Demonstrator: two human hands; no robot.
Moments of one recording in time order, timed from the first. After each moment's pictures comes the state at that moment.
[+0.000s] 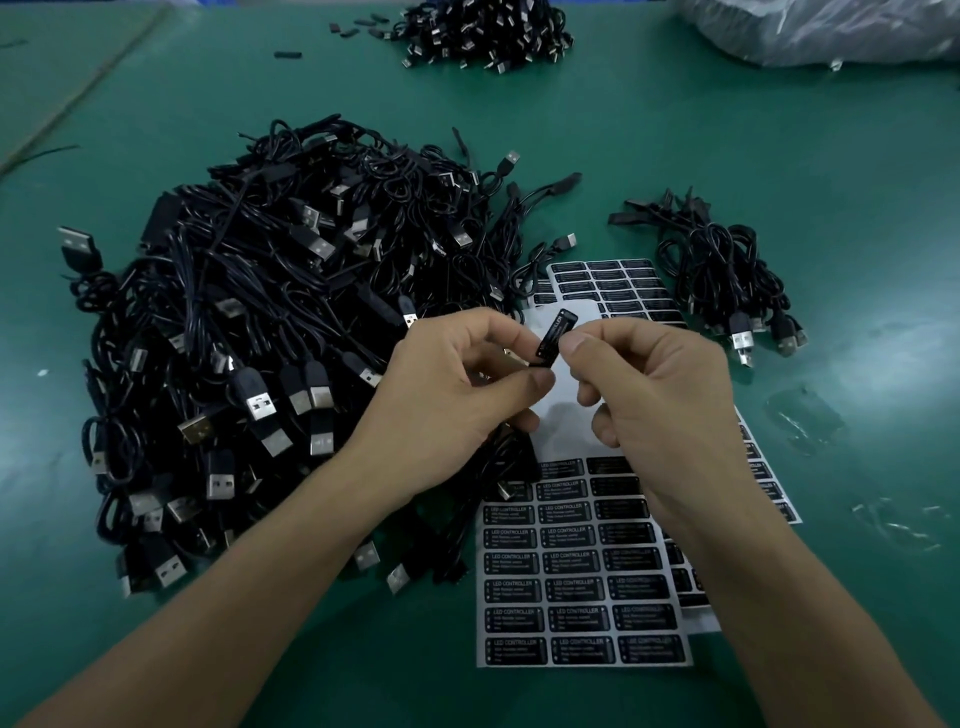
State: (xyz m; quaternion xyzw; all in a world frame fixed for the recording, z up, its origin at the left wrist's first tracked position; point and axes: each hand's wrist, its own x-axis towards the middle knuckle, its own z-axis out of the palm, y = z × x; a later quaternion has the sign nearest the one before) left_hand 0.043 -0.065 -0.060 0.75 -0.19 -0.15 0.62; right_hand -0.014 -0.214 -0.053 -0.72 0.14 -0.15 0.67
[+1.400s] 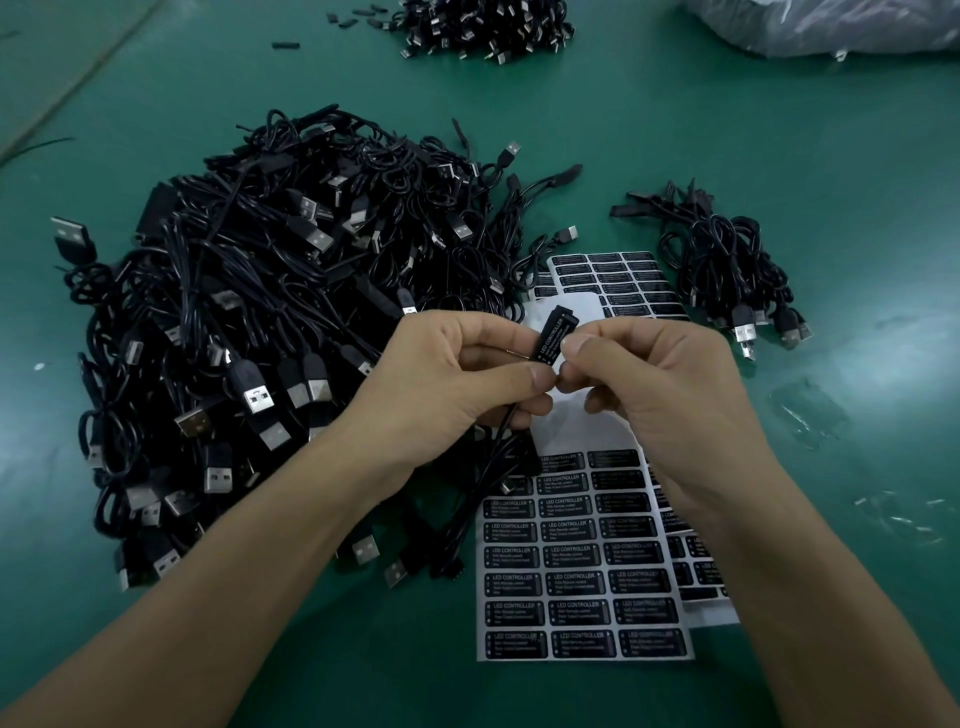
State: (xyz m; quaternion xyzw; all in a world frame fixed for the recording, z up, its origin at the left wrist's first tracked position) left_hand 0.049 -0.061 -0.056 0.67 -0.12 -0.26 0.68; right_hand -0.013 -0.222 -0.049 -0.72 0.12 -0.09 0.68
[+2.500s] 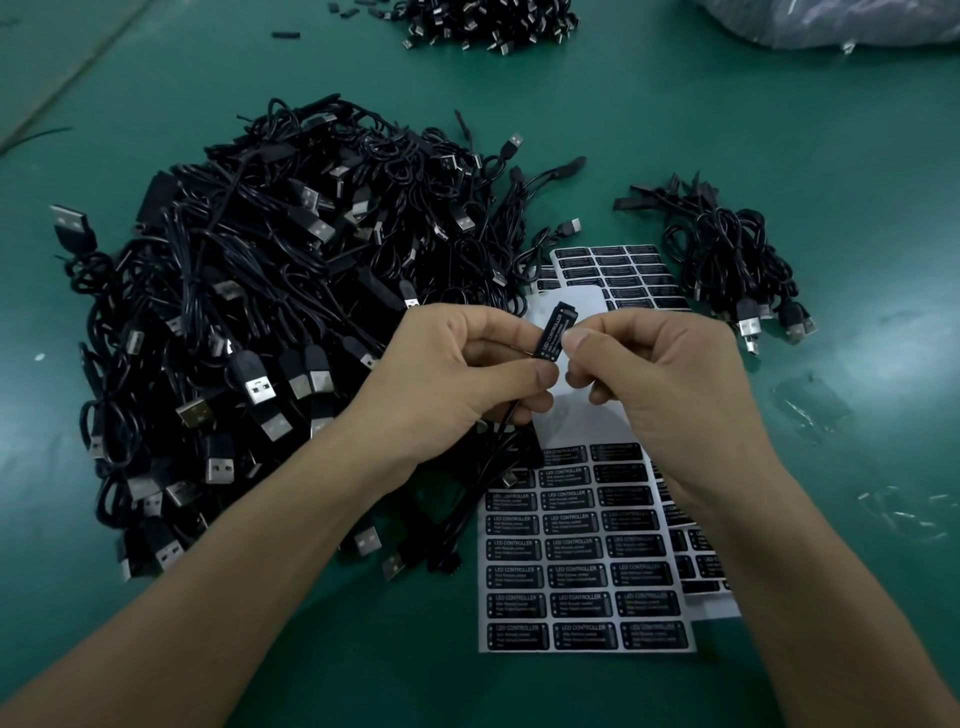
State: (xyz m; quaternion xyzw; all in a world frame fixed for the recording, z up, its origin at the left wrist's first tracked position) left_hand 0.046 -0.062 -0.054 0.70 -0.13 -0.25 0.65; right_hand -0.013 -0.221 -0.051 -0.76 0.11 -0.12 0.63
